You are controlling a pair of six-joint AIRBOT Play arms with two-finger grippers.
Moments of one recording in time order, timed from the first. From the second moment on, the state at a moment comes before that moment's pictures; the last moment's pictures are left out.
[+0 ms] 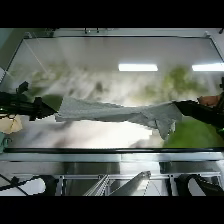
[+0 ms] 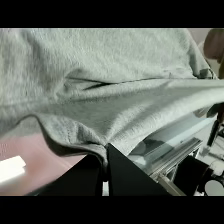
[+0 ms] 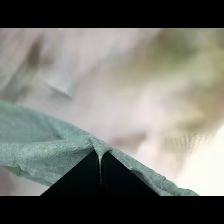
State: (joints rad) left arm 0.42 -1.45 1.00 -2.38 1.46 2.00; right arm -0.32 -0.82 0.52 -0.51 0.84 0.77
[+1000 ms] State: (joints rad) left arm 0.27 -1.82 1.49 -2.26 1.42 1.87; right arm -0.29 -1.07 0.52 -0.54 0.65 0.73
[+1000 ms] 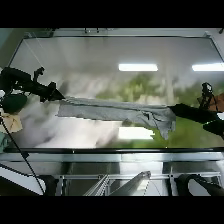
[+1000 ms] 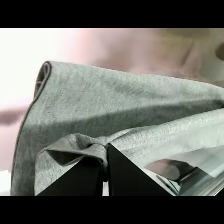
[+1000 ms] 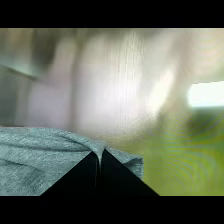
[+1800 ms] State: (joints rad) left arm 0.23 -1.83 1.51 -2.24 1.40 1.88; right arm -0.25 -1.14 0.53 -0.55 0.67 0.73
